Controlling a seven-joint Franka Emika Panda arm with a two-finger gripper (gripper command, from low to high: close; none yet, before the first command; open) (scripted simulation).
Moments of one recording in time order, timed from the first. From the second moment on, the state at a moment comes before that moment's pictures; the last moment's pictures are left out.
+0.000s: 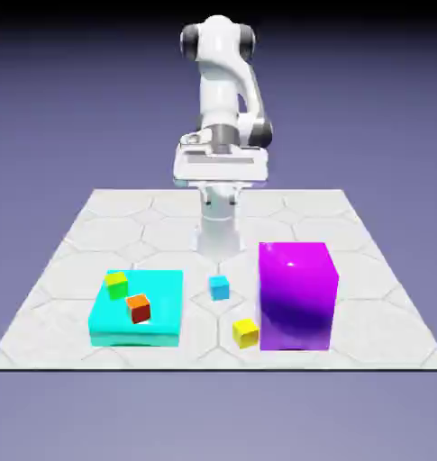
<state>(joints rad) 0.00 -0.53 0.01 -2.79 0.03 3.00 0.77</state>
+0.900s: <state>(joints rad) -0.36 0.39 0.29 -2.29 0.57 2.27 1.42</state>
